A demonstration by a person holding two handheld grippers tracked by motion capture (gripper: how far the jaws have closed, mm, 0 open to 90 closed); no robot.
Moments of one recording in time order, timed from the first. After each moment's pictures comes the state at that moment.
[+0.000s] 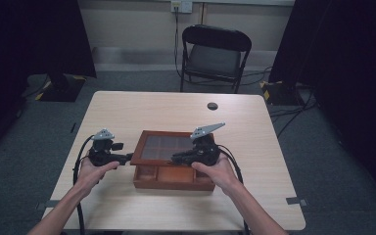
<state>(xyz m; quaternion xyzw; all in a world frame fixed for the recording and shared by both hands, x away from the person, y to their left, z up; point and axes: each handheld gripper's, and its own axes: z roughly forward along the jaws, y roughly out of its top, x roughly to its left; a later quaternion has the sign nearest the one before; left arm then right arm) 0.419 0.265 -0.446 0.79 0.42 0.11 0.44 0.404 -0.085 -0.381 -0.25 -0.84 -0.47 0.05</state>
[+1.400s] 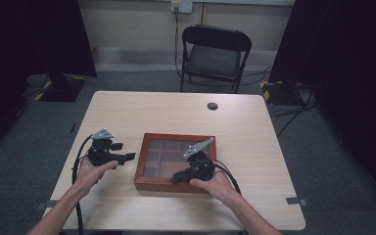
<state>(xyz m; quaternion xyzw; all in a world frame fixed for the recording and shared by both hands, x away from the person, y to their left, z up) 0.419 0.266 -0.445 0.79 0.42 0.10 0.43 0.389 -0.077 -0.432 -0.24 -0.88 -0.40 0.08</state>
